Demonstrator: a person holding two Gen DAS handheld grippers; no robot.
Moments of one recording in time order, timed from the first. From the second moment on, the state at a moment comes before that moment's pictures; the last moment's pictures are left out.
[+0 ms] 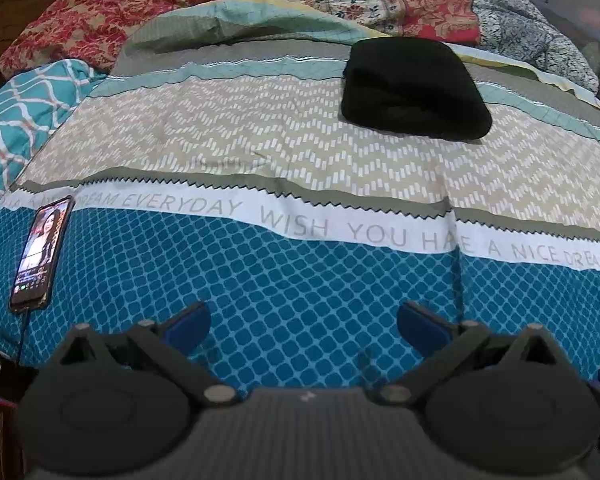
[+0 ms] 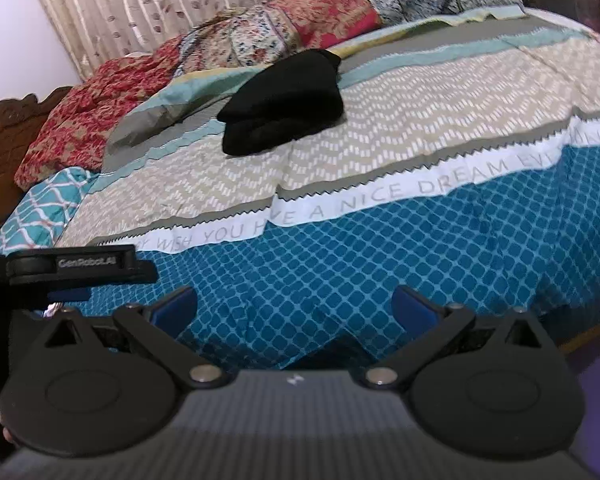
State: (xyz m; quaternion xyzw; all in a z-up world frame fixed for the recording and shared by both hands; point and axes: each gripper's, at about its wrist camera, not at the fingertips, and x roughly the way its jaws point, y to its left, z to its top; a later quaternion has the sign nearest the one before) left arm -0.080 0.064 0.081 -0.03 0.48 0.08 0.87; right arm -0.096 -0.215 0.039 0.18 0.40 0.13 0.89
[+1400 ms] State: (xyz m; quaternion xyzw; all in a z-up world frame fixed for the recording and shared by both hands) left arm -0.076 0.065 0.066 0.01 0.51 0.10 0.86; right arm -0.091 -0.227 0.028 0.21 0.43 0.11 0.87
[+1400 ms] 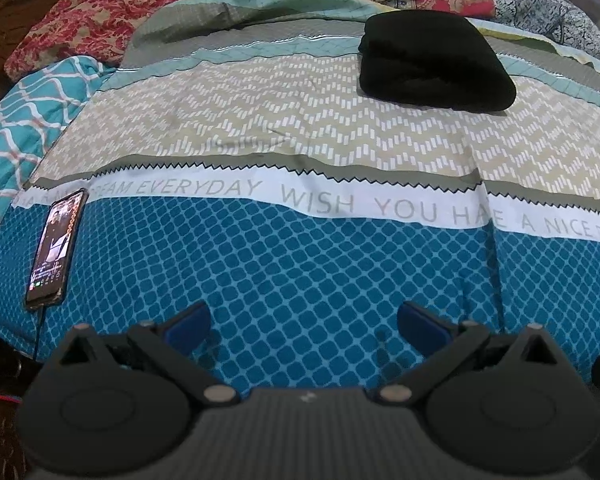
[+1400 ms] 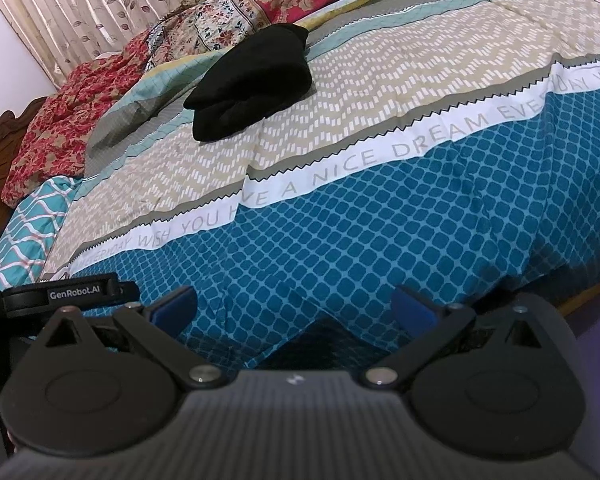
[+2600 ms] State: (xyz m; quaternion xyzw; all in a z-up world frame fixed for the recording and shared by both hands) left arm -0.079 0.060 0.081 0.07 0.46 0.15 0.87; right arm -0.089 -0.230 0.025 0.22 0.44 0.11 0.87
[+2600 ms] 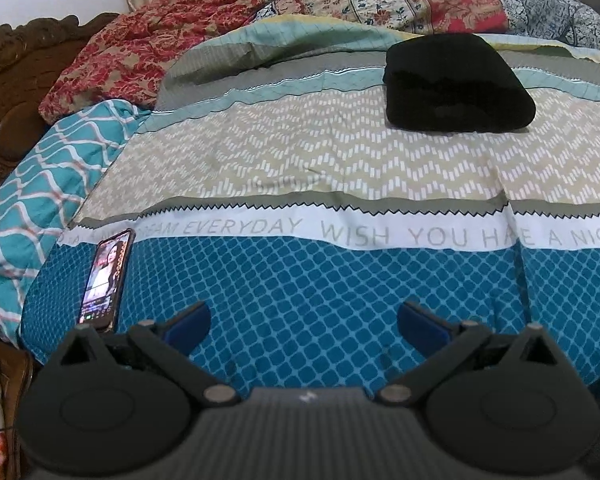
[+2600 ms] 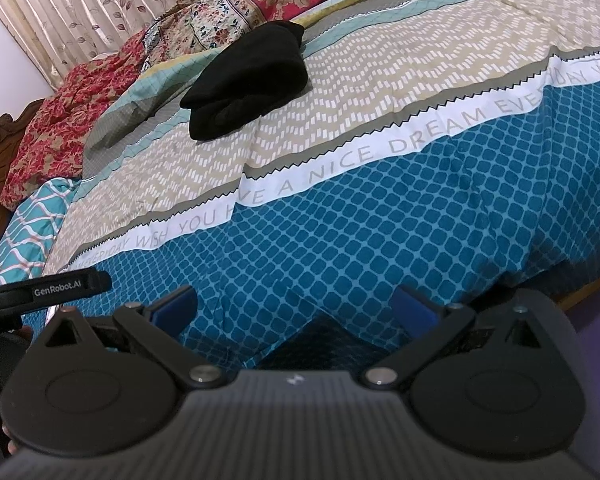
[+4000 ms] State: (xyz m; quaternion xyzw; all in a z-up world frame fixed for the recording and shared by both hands) left arm -0.079 0.054 0.063 0.06 0.50 0.10 0.85; right arm -0.095 -0.226 0.042 0.19 0.39 0.10 0.90
